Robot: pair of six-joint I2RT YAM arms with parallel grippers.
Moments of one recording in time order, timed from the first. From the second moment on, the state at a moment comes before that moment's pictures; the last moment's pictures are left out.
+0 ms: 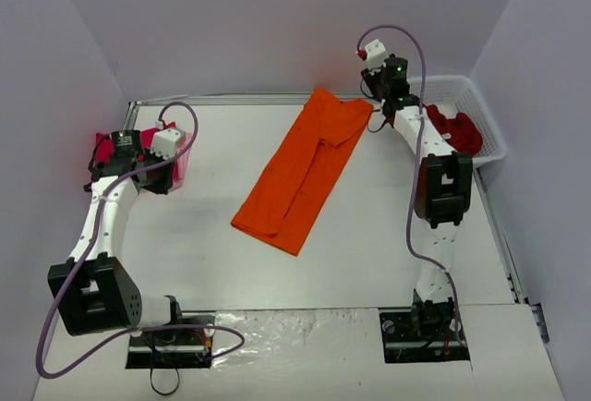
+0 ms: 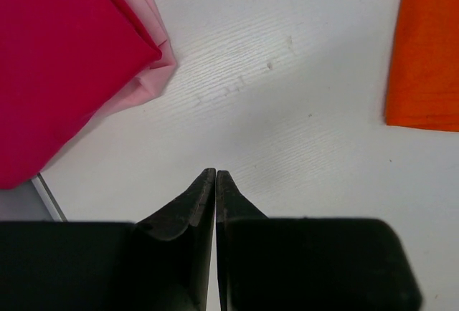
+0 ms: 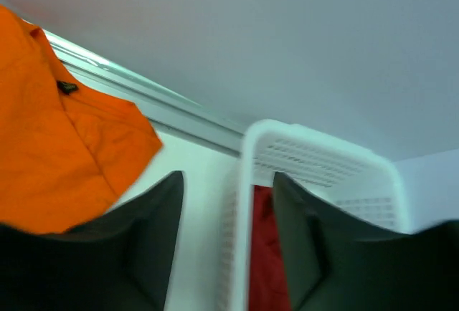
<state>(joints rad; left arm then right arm) 0.16 1.34 1.14 -0.72 0.31 0.48 0.14 2.23 1.92 -0.01 0.16 -0.52</state>
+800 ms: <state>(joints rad) 0.16 1.25 1.08 -0.68 0.37 0.42 0.34 1.93 1.56 -0.74 -0.26 -0.55</state>
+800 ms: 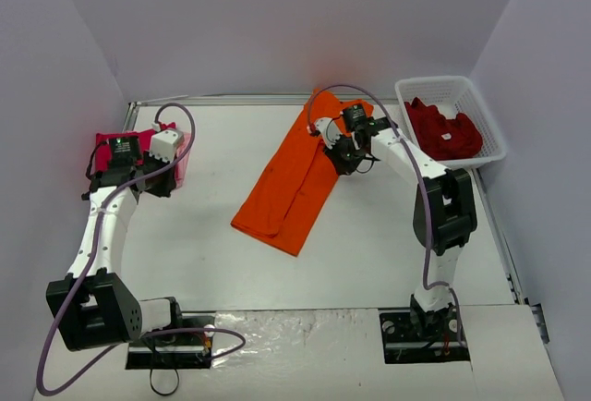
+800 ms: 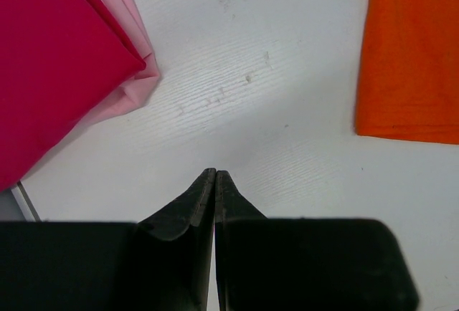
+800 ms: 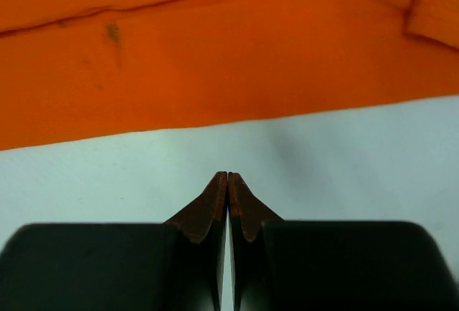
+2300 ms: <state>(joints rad) 0.16 1.25 1.05 -0.65 0.40 0.40 0.62 2.06 1.47 -0.74 -0.25 -0.53</state>
